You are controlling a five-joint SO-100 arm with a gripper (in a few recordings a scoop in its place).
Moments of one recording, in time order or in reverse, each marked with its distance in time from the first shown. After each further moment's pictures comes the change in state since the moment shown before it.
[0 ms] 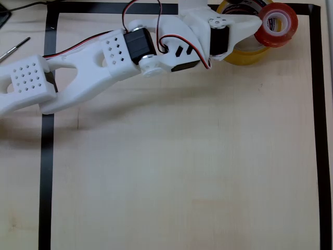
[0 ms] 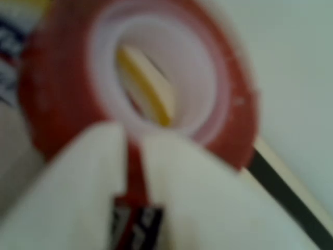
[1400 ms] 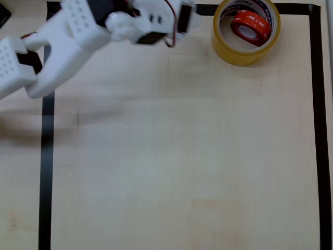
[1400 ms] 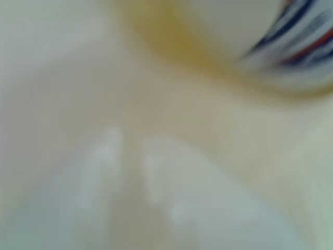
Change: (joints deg) arm -4.7 19.8 -1.6 61.9 -8.9
